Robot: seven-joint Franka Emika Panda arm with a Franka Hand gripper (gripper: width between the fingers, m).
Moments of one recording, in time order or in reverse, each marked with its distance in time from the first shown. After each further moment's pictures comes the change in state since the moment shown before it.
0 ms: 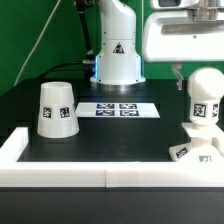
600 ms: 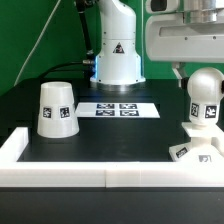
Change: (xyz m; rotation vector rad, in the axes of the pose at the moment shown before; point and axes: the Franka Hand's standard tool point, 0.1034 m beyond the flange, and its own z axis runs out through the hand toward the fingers) arm 0.001 0.002 0.001 0.045 -0.038 0.508
